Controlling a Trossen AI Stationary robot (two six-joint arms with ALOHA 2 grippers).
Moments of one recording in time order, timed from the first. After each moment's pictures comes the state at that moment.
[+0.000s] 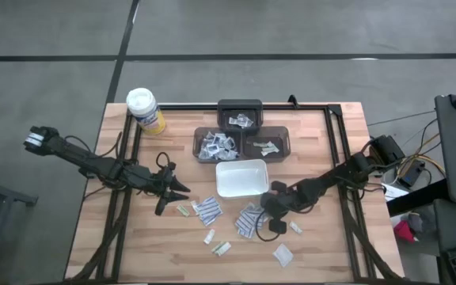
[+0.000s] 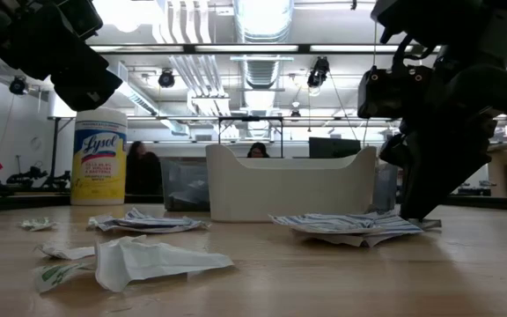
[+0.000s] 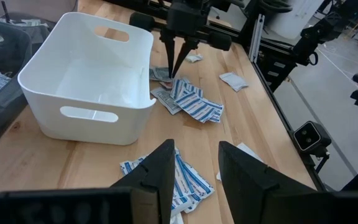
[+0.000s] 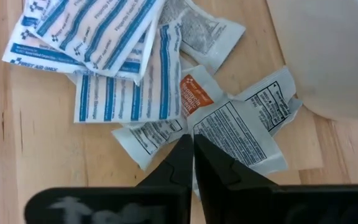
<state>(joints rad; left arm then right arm) -0.33 0.75 0.32 0.10 -0.13 -0.42 0.37 1.67 0.78 -0.22 0.10 0.55</state>
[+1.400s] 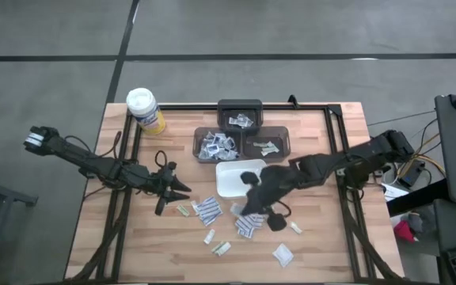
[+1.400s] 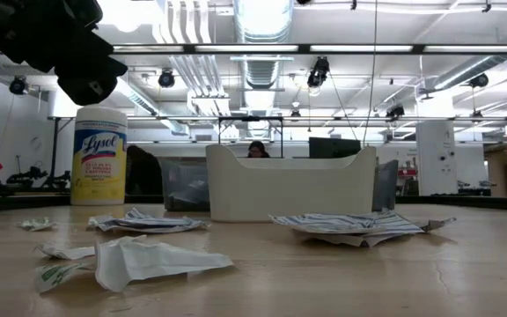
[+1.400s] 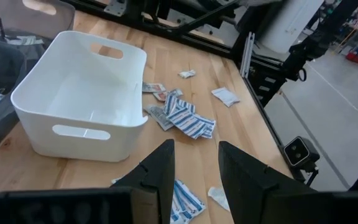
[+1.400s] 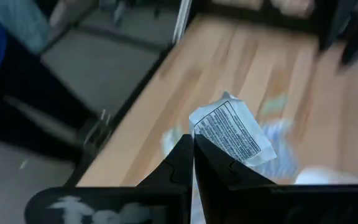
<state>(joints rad) -0.33 0.75 0.32 0.17 -0.13 -0.42 0.27 1.55 1.30 -0.36 -0.25 0.00</state>
